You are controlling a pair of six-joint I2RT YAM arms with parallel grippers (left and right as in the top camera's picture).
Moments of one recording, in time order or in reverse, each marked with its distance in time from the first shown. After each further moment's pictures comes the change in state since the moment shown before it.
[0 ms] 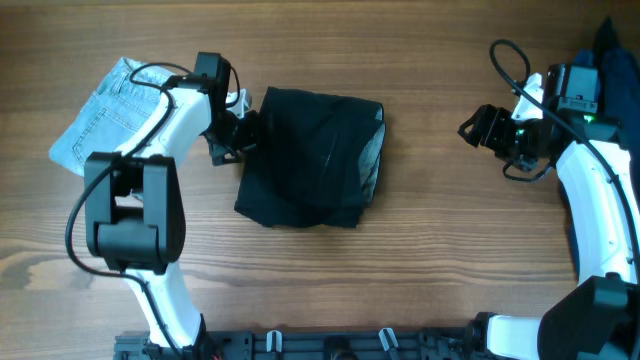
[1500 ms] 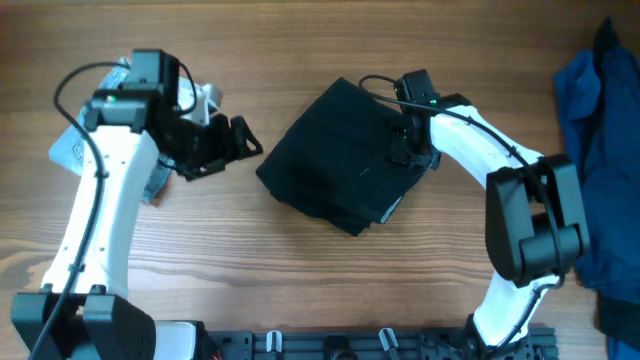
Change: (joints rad) left arm 0.054 -0.492 -0.053 -0.334 0.098 -0.001; right arm 0.447 0.445 0.055 0.127 0.330 0.287
